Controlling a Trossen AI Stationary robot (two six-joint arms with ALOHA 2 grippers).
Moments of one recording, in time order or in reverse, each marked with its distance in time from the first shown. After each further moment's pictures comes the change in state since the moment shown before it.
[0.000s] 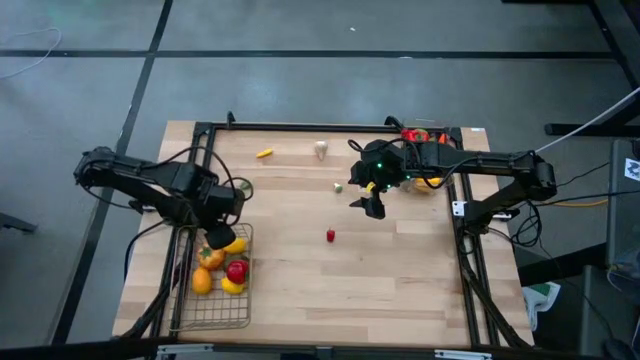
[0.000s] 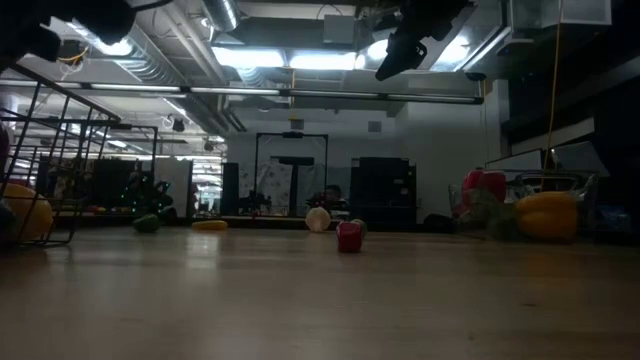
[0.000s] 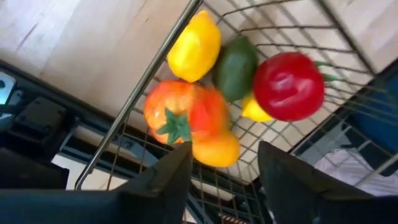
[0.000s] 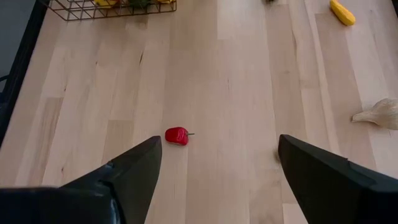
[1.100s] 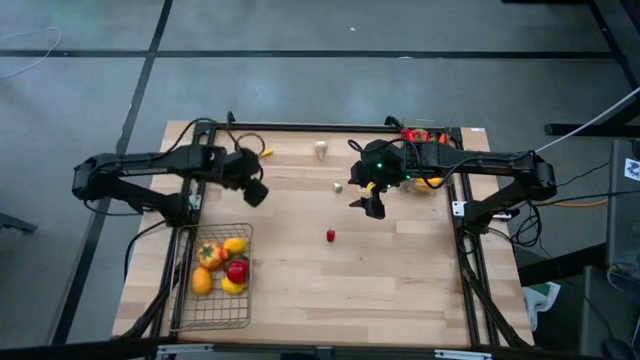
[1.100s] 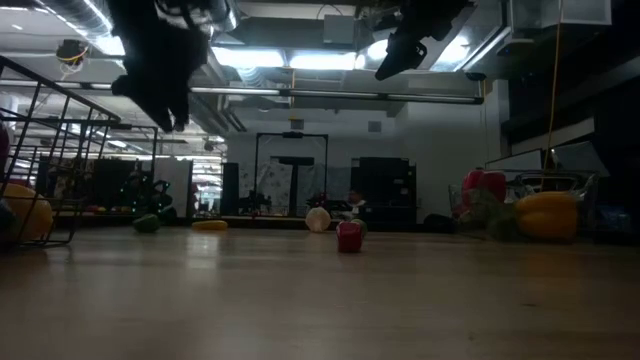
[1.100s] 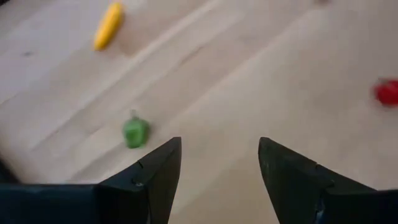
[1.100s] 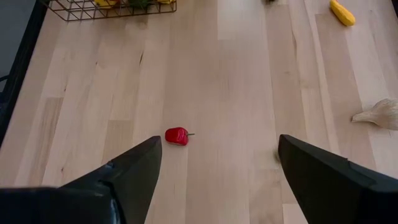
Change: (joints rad) left arm 0.392 0.009 -0.094 0.431 -0.510 0.260; right arm 0.000 0.000 0.000 0.001 0.000 0.000
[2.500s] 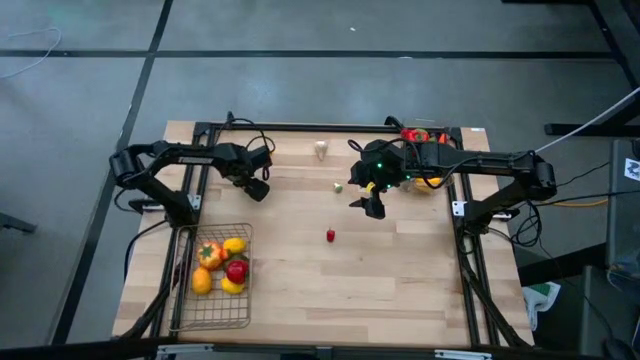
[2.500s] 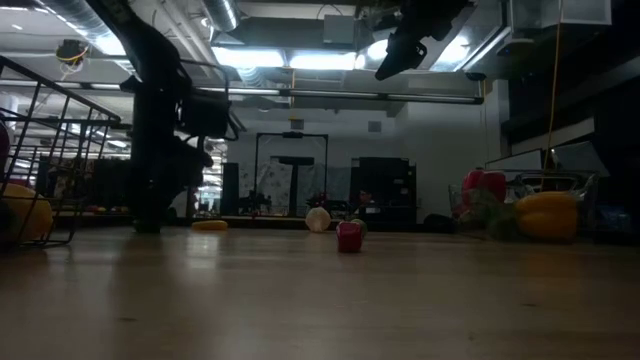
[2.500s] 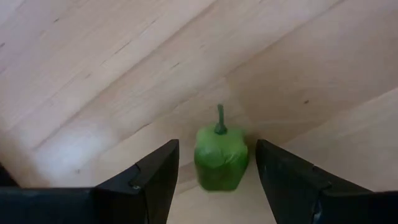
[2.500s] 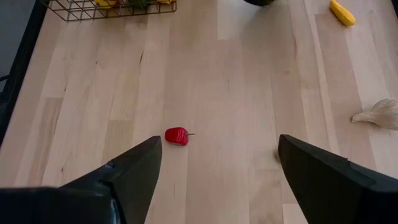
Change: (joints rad) left arm 0.314 0.378 -0.241 0.261 0.008 0.197; right arm 0.000 0.000 0.000 0.000 0.000 0.000
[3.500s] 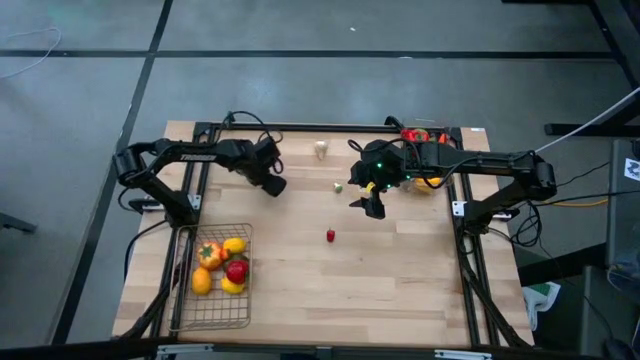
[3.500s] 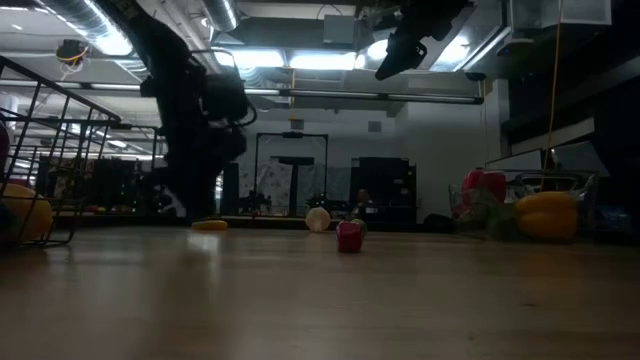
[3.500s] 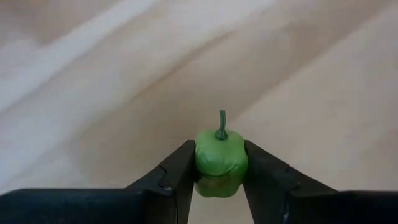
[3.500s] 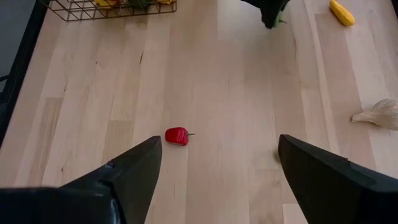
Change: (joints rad) left arm -0.002 0.021 0.073 0.194 0.306 -0.041; right arm 0.000 0.000 0.000 0.000 0.000 0.000
